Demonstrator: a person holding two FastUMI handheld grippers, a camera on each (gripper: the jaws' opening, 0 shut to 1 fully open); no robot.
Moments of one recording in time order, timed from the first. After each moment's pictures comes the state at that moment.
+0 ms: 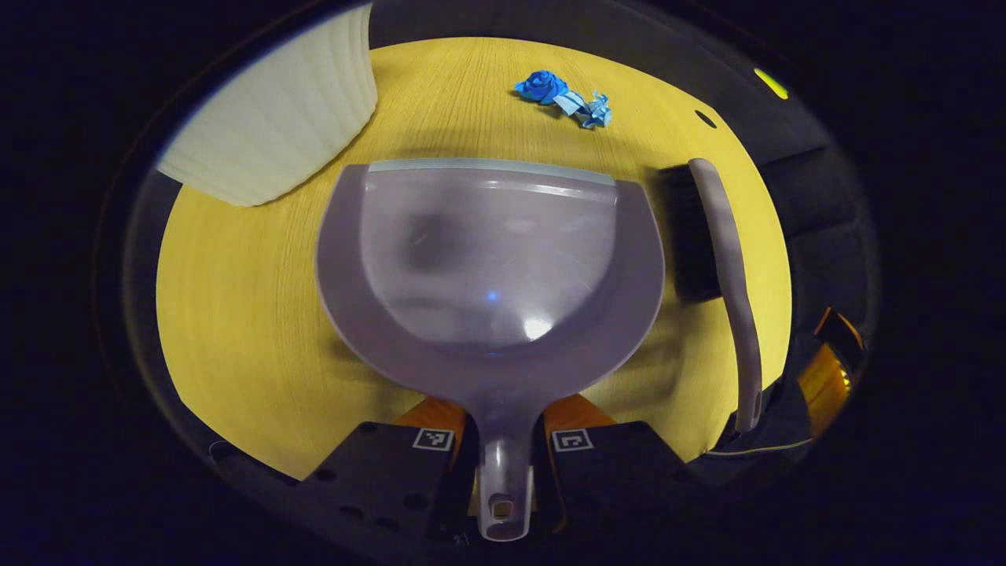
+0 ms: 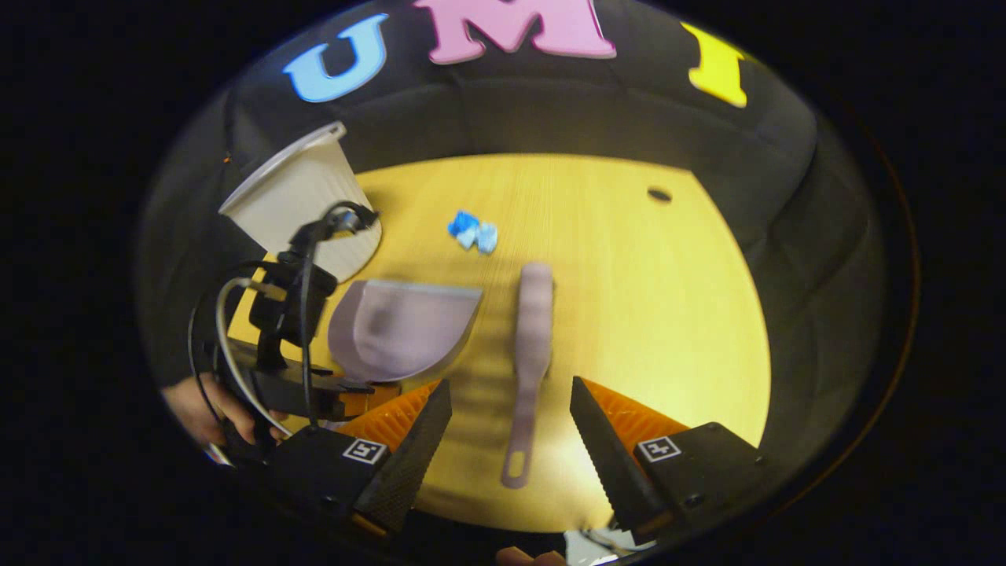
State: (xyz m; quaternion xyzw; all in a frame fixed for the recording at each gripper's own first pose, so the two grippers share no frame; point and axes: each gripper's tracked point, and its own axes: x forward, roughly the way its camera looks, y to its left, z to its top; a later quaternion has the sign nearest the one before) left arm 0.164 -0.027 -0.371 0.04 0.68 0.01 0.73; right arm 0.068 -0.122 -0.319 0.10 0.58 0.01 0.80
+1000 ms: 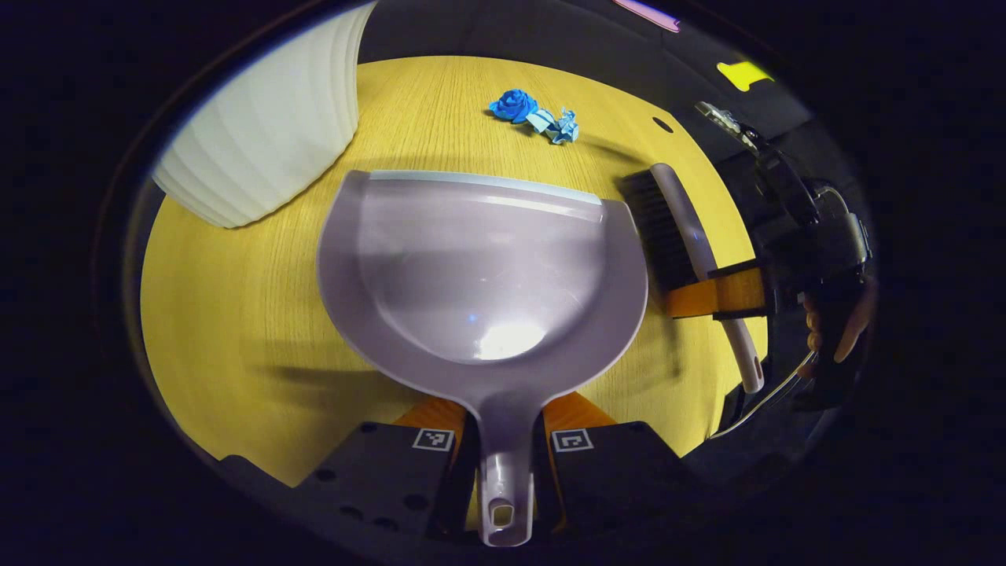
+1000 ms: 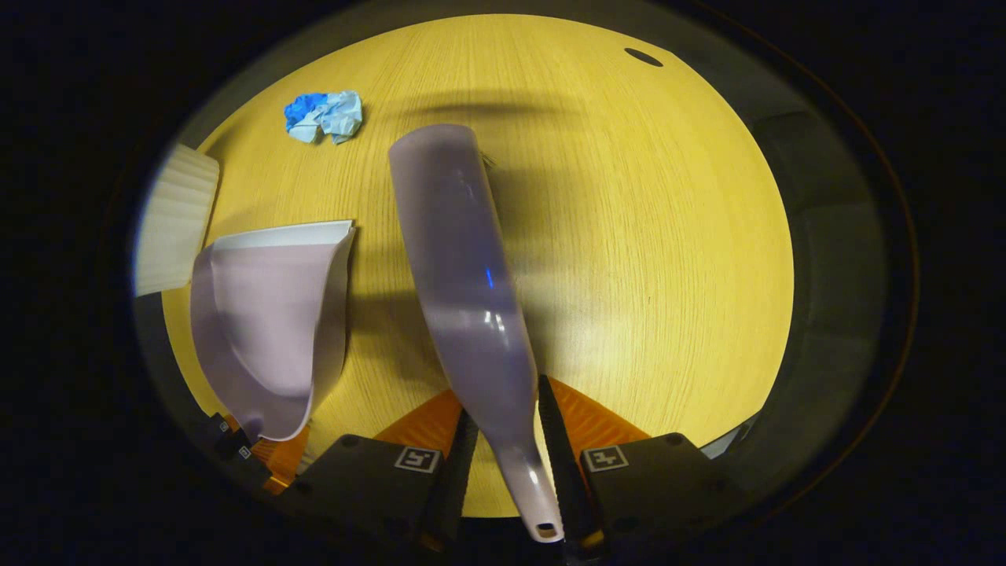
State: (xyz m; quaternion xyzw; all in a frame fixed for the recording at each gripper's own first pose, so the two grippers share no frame) left arm 0.167 -0.022 -0.371 0.04 0.65 -0.06 0.76; right arm 0.064 -0.149 -0.412 0.05 0.75 -0.09 0.65
